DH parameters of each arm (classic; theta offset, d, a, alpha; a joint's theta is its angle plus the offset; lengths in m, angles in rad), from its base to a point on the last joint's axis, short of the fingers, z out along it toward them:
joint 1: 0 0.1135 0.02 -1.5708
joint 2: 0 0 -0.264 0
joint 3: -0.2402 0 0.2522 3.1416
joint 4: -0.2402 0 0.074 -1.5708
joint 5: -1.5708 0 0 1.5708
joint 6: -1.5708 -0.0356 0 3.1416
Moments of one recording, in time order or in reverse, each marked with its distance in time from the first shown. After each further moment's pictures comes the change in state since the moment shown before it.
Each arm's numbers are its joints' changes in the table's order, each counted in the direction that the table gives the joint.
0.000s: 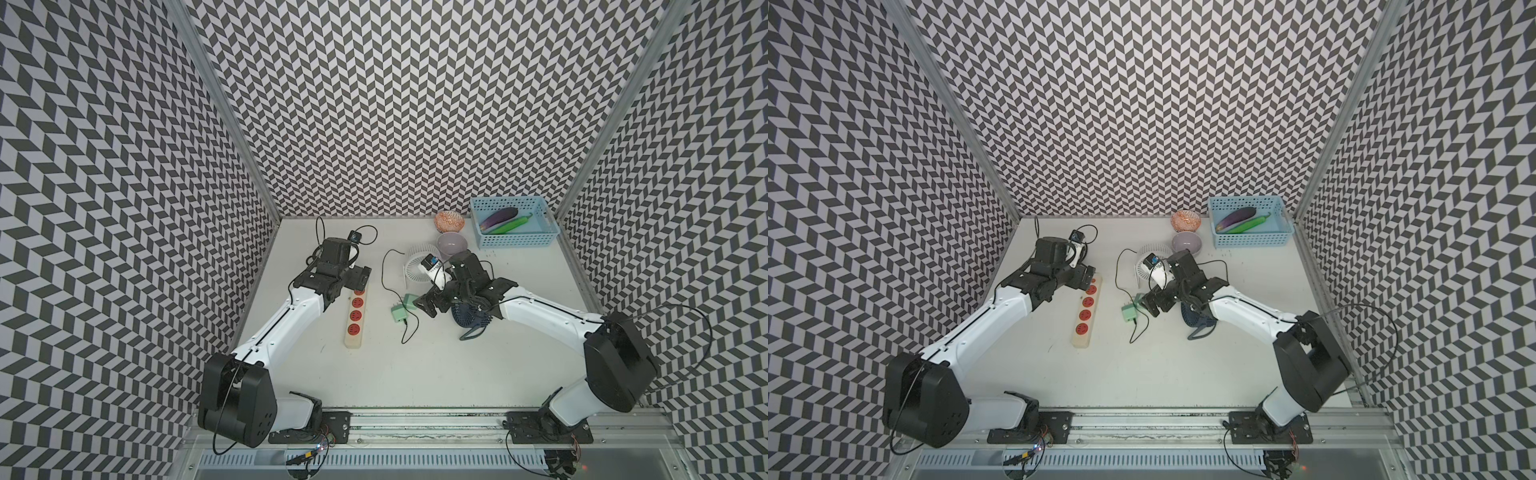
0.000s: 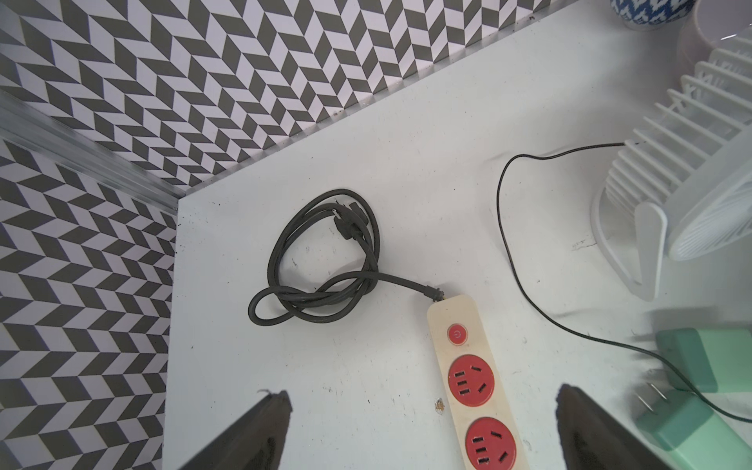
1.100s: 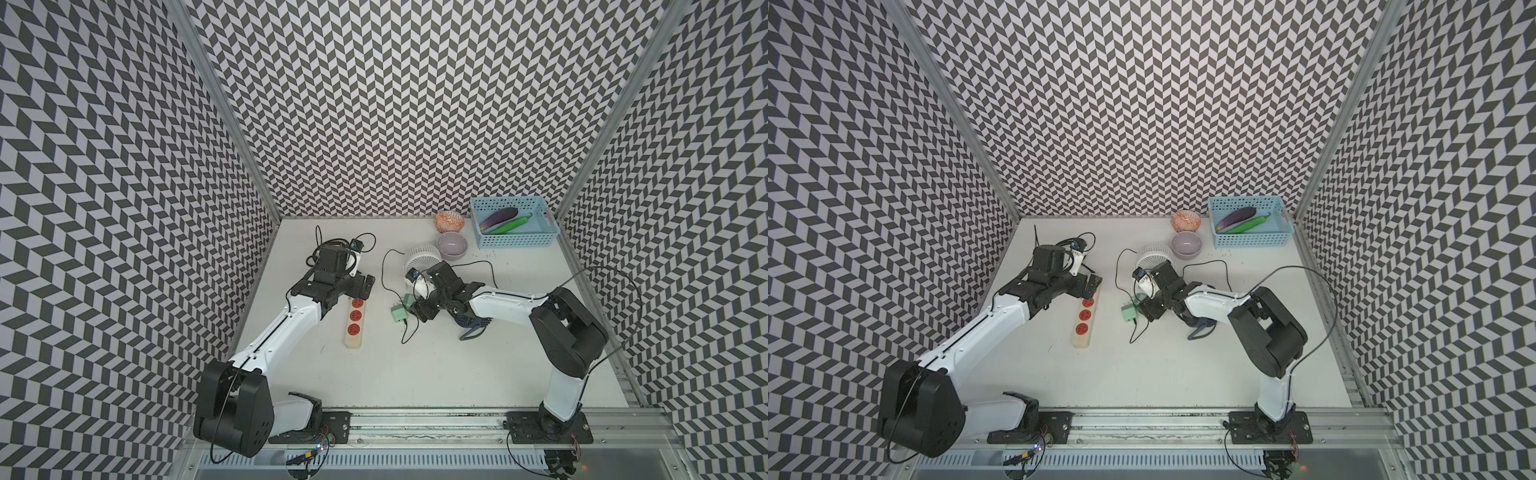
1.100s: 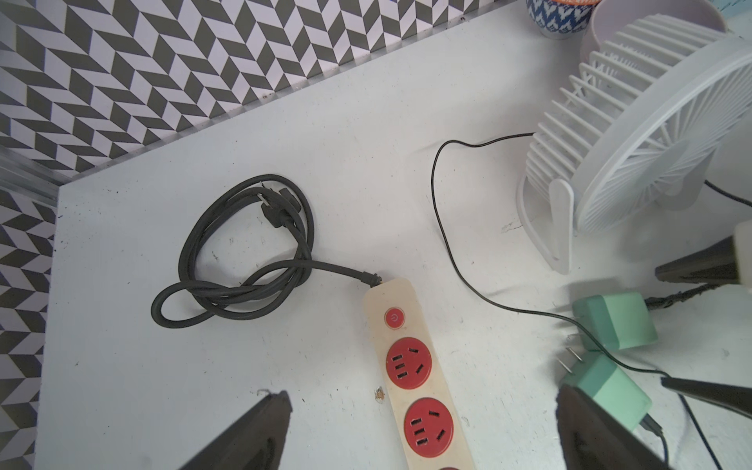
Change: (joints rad) left arm 0.028 -0.051 0.090 0.029 -0.198 0.041; right arm 0.051 0.285 -0.059 0.085 -0.114 0.048
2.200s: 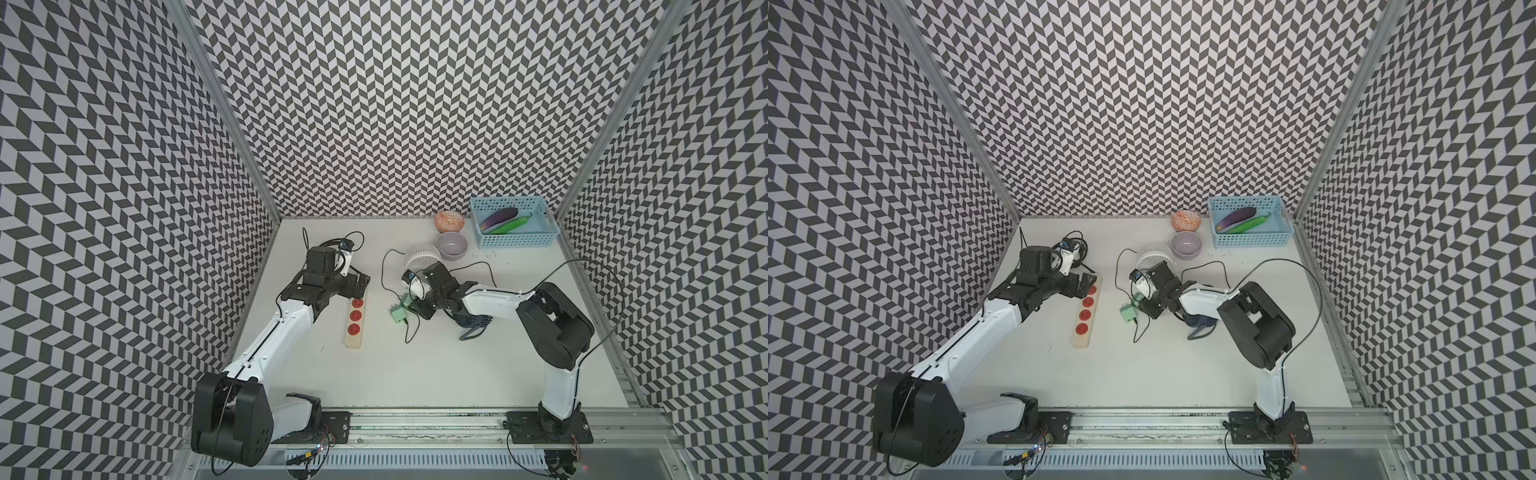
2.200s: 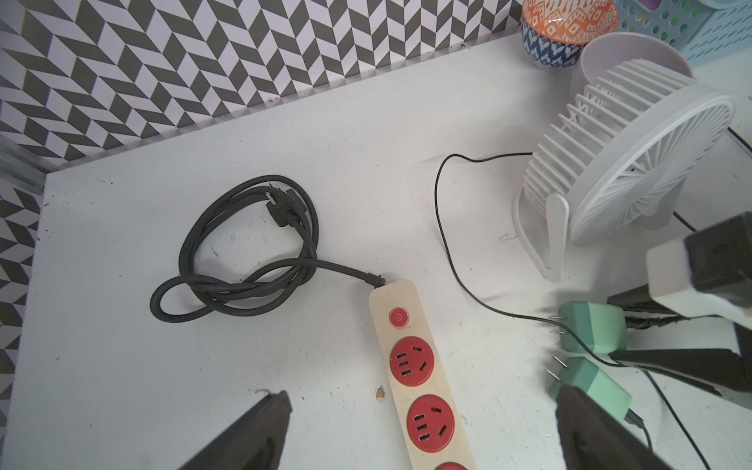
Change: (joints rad) left arm 0.068 -0.042 0.022 0.008 -0.107 0.009; right arm 0.000 0.062 -0.035 0.009 0.013 0.030
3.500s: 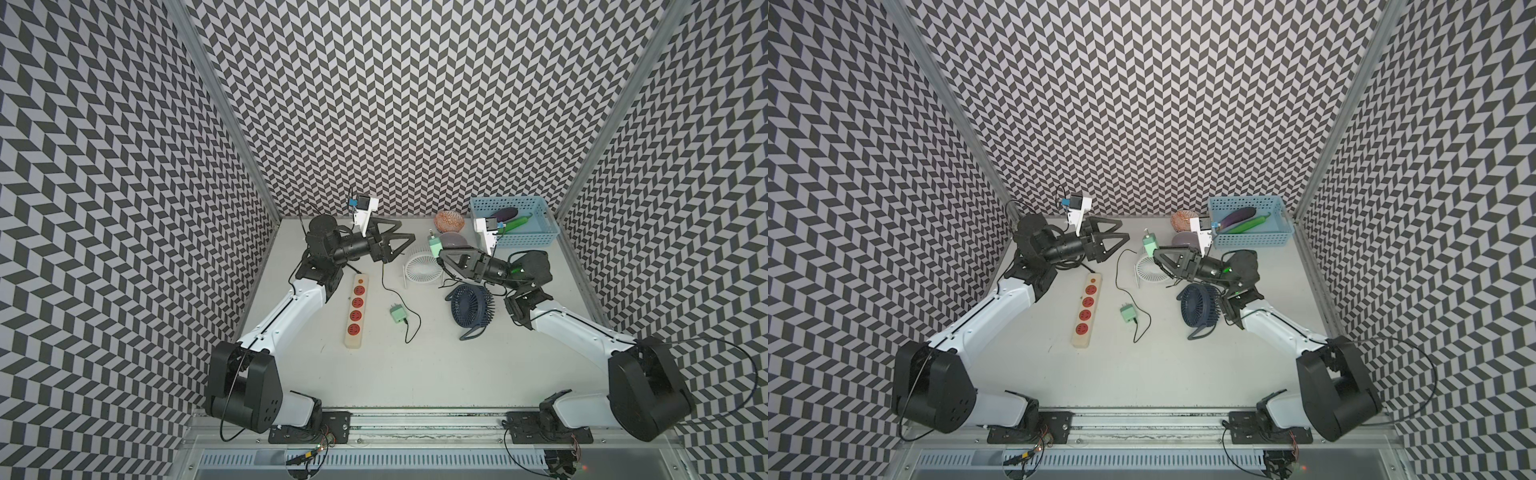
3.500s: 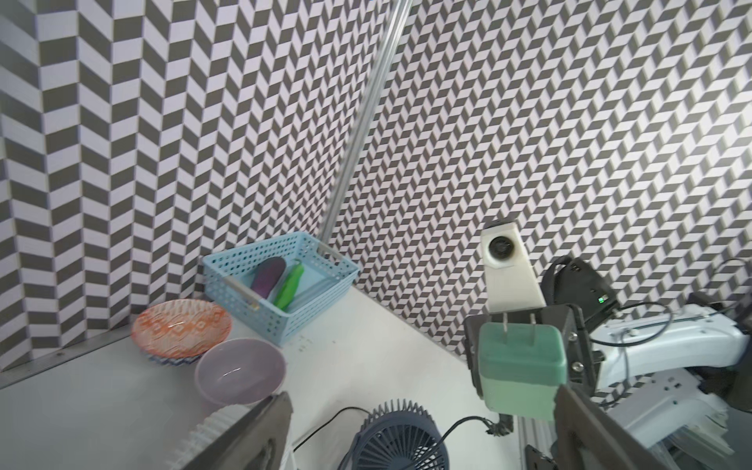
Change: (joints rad) left arm -0.079 0.170 -0.186 0.840 -0.858 0.671; right arm -0.298 -0.538 0.366 1.159 0.658 -1.299
